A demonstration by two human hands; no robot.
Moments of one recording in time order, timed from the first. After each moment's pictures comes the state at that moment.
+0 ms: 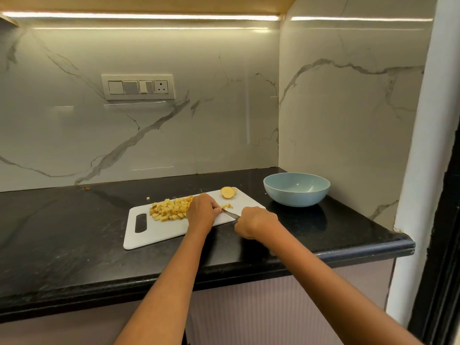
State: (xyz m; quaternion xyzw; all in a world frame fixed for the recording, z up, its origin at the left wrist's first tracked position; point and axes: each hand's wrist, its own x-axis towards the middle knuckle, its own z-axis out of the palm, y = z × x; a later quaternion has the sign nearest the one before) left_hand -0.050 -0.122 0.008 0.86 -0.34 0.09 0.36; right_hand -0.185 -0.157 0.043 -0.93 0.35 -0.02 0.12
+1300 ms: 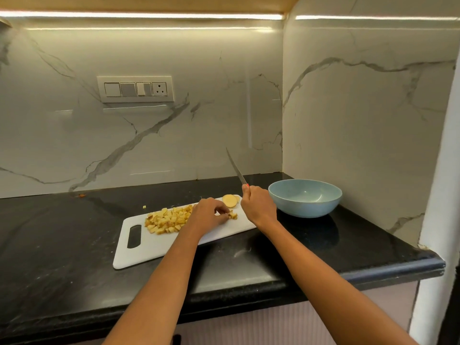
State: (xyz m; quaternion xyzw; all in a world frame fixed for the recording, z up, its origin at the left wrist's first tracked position) left_hand -0.015 -0.138 0.012 0.81 -0.51 0.07 0.27; right_hand -0.122 -0.231 0.022 -0.84 0.32 -0.39 0.22
